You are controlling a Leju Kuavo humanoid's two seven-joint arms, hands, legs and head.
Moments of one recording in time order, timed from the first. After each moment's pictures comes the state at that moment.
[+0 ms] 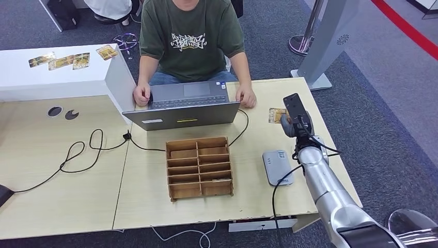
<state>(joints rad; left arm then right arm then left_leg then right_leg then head) -0.11 -0.02 -1.04 -0.15 1.57 0.40 0.27 -0.56 -0.07 0.21 -0.77 0.49 -0.16 0.00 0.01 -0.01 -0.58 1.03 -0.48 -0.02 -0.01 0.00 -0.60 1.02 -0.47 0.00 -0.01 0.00</state>
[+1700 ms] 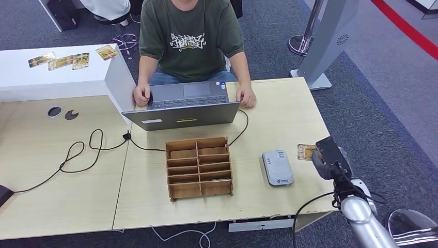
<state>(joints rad) -0.10 -0.02 -0.98 -0.15 1.57 0.40 0.25 -0.05 -0.32 0.17 -1.32 0.41 -0.10 0.06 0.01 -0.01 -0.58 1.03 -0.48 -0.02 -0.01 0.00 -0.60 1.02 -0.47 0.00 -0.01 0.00</state>
